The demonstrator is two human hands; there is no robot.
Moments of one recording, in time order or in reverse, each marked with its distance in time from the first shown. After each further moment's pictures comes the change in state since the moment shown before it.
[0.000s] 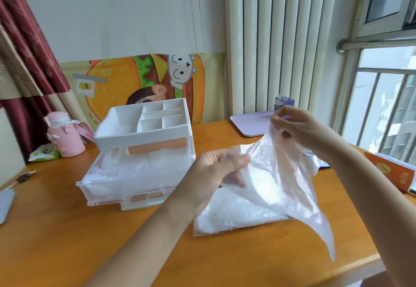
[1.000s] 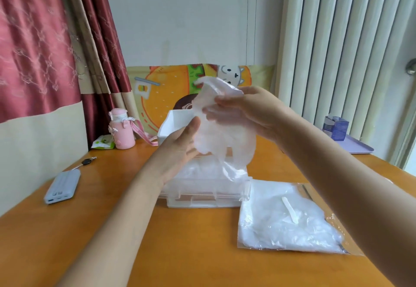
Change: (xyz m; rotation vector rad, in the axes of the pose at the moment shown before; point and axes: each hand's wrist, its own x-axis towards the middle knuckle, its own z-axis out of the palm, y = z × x) left_hand -0.026 0.045 -0.139 0.086 0.355 0.066; right_hand 0.025 -0.152 0.133 0.615 -0.442 -0.011
